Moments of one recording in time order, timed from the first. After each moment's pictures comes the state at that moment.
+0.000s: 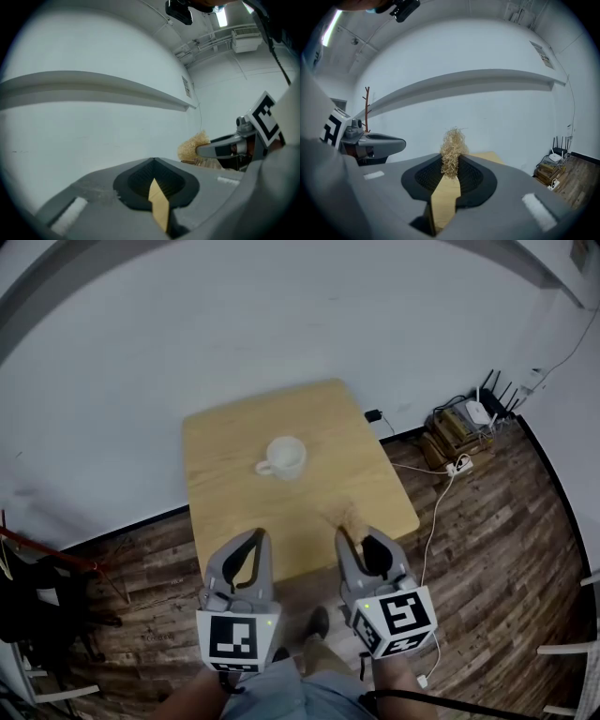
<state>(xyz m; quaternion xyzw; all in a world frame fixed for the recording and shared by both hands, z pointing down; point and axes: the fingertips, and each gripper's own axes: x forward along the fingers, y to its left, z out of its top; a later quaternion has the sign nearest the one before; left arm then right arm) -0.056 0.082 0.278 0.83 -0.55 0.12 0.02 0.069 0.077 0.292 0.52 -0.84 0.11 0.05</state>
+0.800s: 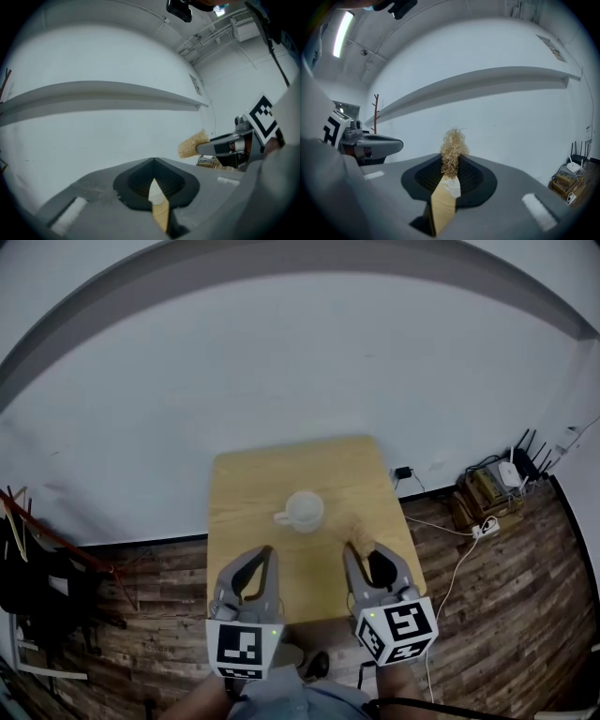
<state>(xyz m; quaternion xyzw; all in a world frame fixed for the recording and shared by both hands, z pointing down) -0.047 0.026 0.249 0.78 -0.61 0.13 -0.04 0.084 -0.004 0.266 0.46 -0.89 0.08 0.02</state>
